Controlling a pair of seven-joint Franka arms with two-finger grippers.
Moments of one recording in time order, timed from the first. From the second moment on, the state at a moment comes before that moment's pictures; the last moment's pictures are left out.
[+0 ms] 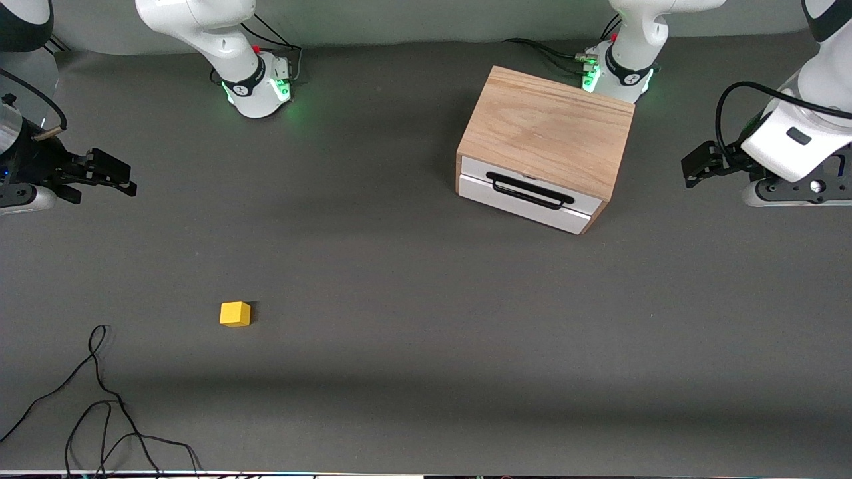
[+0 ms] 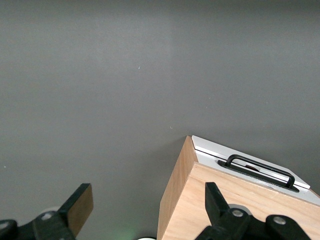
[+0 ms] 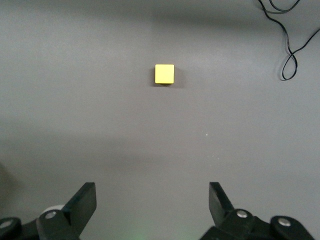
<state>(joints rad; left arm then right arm) -0.03 0.03 -0.15 -1.52 0.05 1.49 -0.16 0.14 -0.03 -0.12 -1.62 0.02 1.57 -0.07</state>
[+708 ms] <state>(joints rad) -0.03 0.03 -0.15 -1.52 0.04 1.49 -0.16 0.13 -0.01 -0.14 -1.59 0.02 1.57 -0.06</state>
